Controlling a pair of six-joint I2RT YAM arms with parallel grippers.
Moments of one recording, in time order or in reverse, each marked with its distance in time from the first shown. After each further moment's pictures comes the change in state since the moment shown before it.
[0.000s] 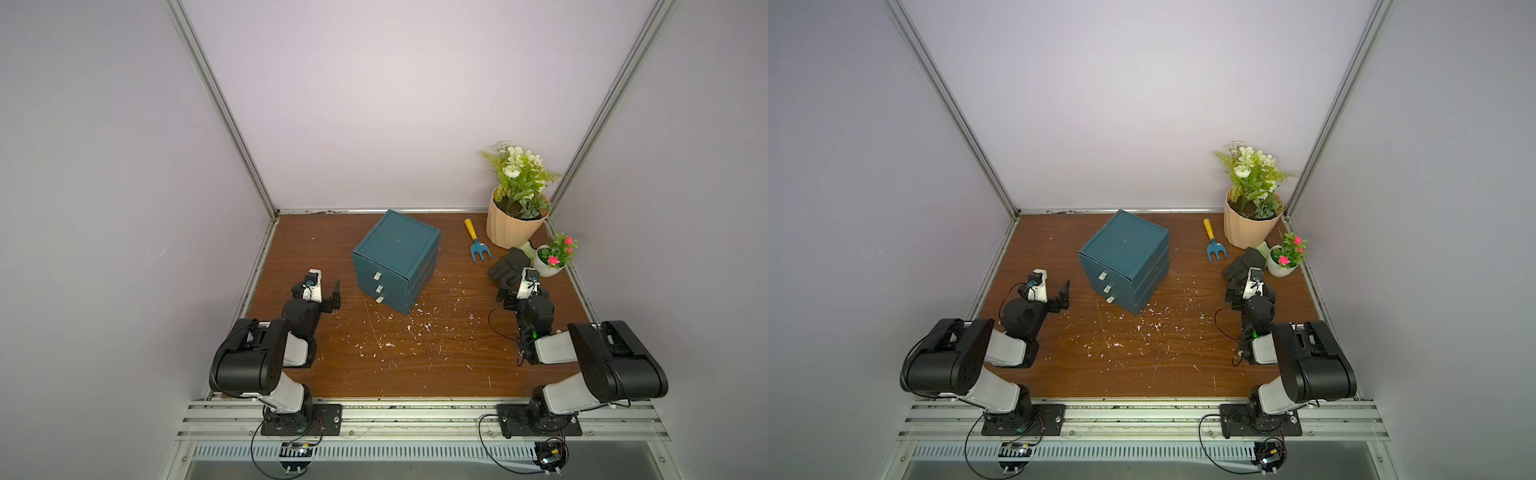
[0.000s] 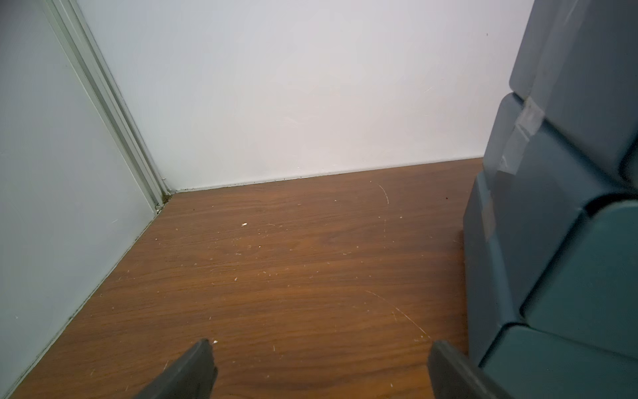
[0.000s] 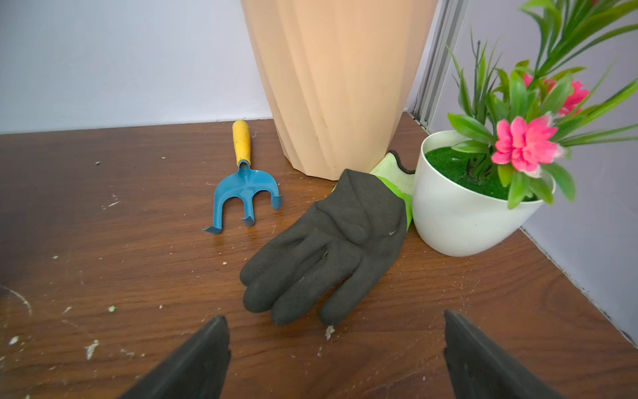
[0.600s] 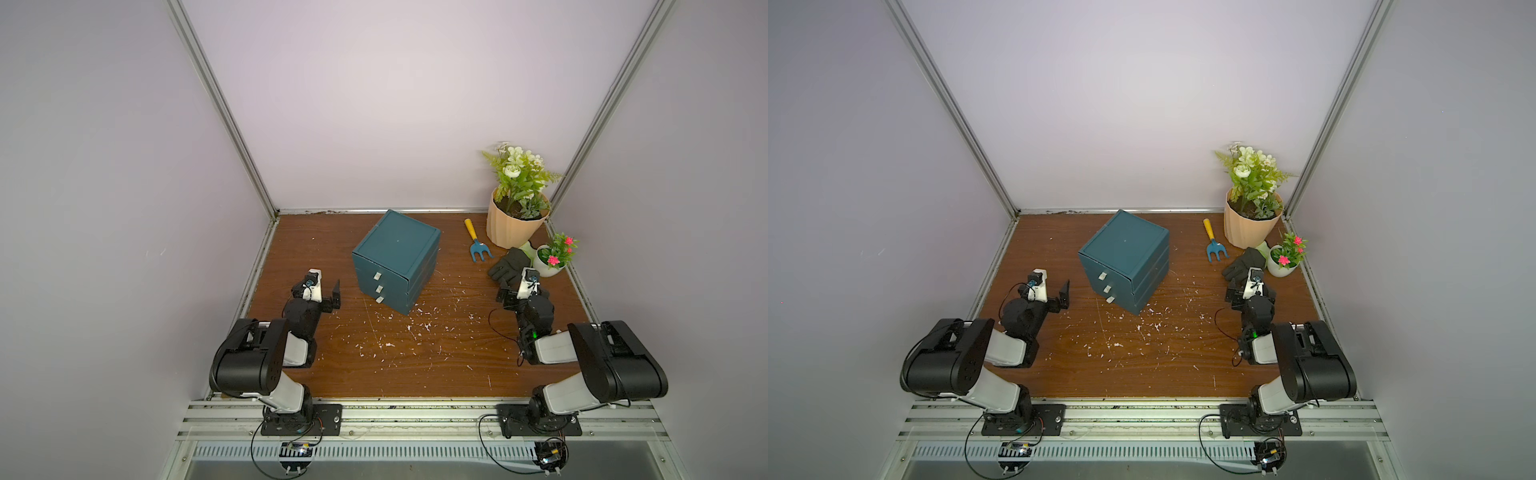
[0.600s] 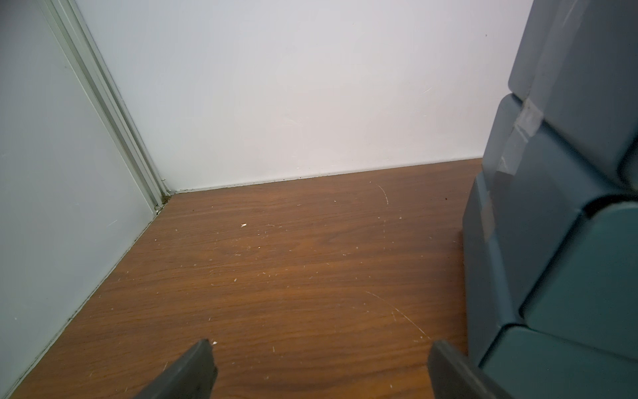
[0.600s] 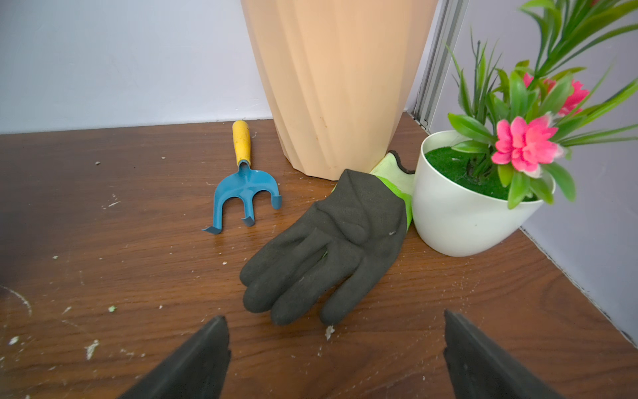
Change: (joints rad) left arm 0.000 0.000 0.002 0.000 0.002 0.000; right arm 0.000 0.000 0.000 0.000 0.000 0.000
